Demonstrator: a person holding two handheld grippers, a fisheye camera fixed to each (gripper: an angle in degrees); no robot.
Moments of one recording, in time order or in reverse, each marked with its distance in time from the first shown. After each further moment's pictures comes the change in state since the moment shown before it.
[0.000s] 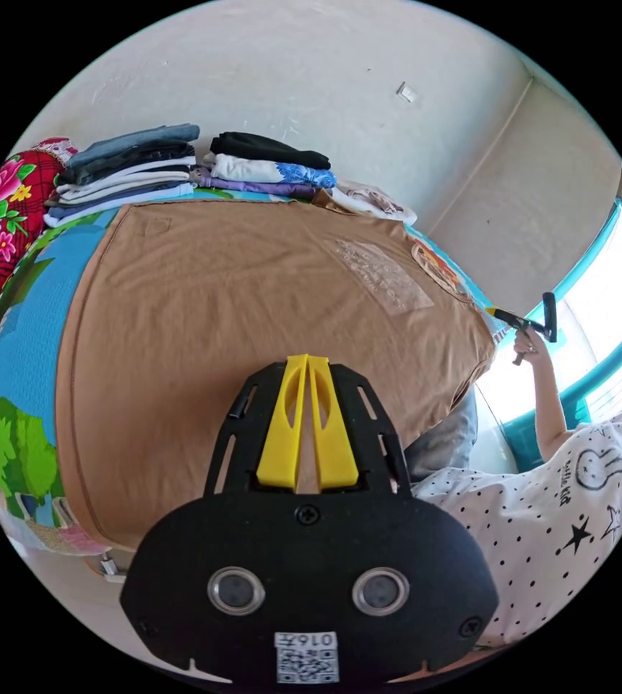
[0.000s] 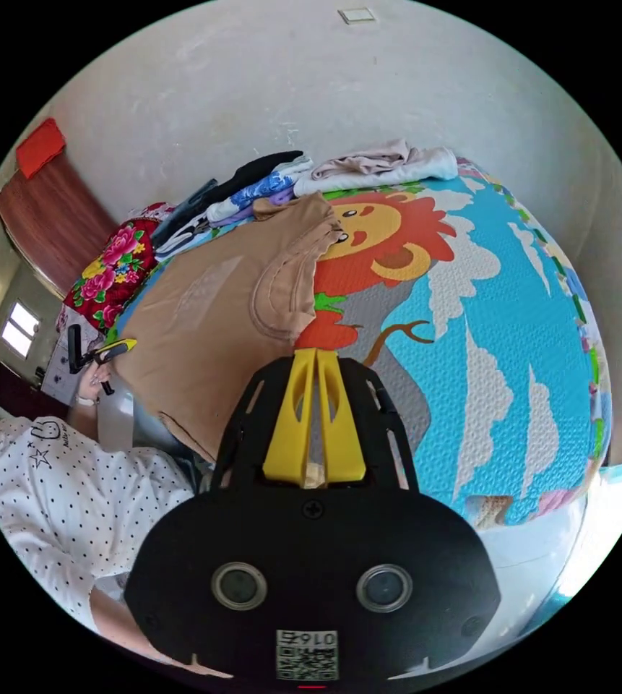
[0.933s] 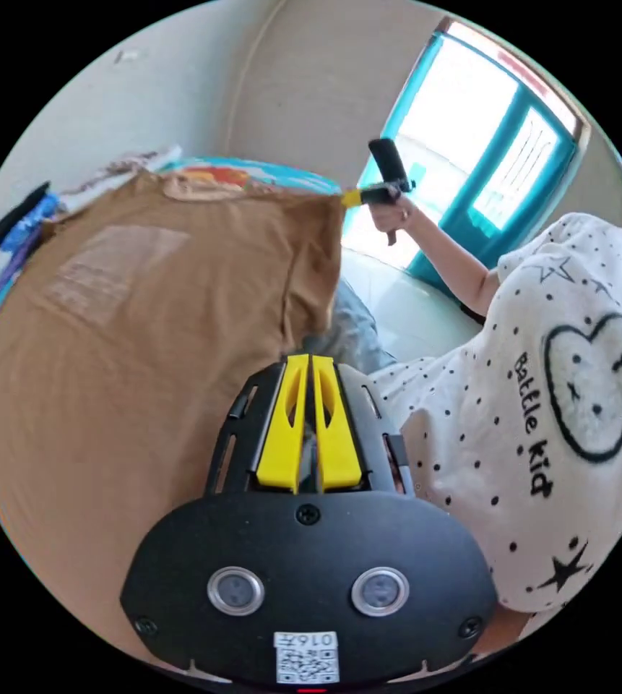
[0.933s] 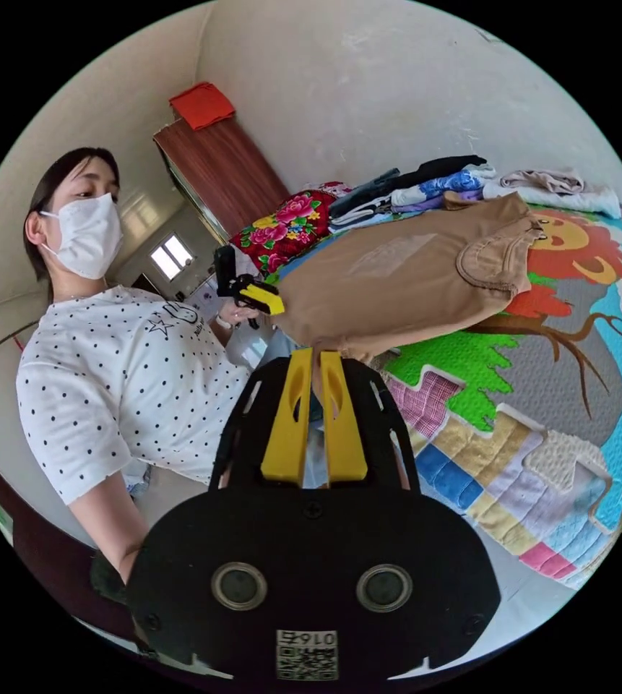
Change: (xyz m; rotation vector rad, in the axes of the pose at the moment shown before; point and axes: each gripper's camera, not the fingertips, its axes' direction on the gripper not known) left arm 0.212 -0.055 0.069 -0.241 0.351 0.687; right arm -0.048 0.094 0.014 -0.111 -0.583 -0.278
